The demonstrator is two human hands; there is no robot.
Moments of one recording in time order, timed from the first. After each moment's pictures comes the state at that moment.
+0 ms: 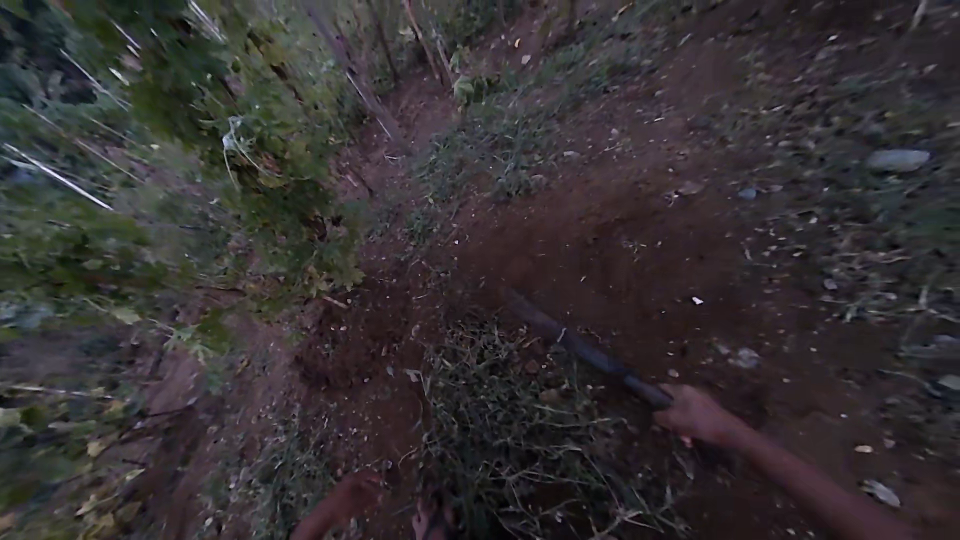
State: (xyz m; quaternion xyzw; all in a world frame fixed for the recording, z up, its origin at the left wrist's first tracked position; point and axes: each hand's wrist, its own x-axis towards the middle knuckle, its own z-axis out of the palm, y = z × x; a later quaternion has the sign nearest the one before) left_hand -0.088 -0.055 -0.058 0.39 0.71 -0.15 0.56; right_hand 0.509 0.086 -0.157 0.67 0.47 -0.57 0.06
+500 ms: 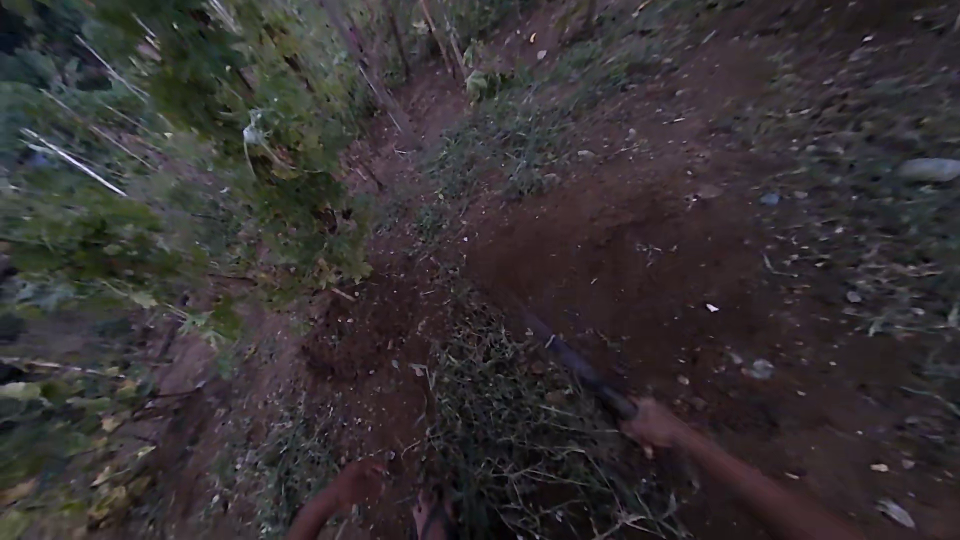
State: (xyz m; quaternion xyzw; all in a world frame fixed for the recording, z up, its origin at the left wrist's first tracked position) left_hand -0.085 -0.052 -0.053 0.39 0.71 -0.15 0.57; right_hand 0.460 0.085 -0.188 0.65 0.44 -0.61 0.08
